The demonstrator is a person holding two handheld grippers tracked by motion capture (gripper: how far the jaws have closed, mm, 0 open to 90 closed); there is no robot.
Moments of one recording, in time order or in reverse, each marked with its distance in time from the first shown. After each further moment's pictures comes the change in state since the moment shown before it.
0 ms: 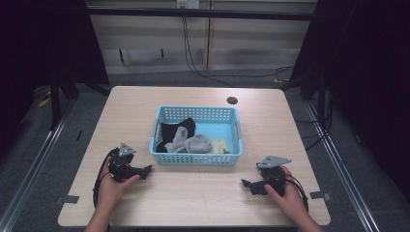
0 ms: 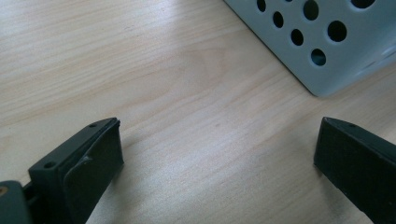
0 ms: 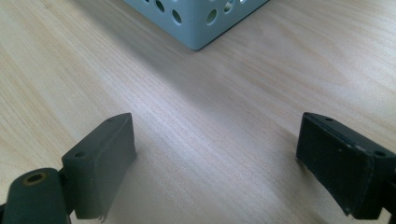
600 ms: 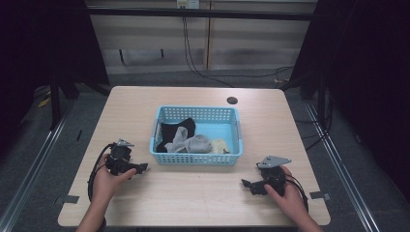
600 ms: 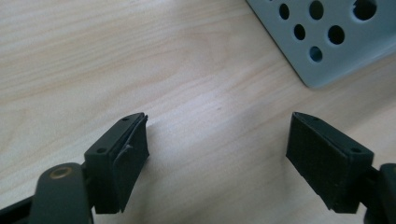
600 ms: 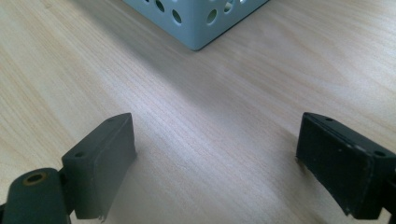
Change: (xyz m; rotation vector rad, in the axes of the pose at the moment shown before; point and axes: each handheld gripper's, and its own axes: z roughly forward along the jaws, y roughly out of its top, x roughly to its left) left arm 0.009 0.027 -0.016 0.199 -0.049 -0.076; right arm 0.000 0.000 0.000 0.003 0.002 0.005
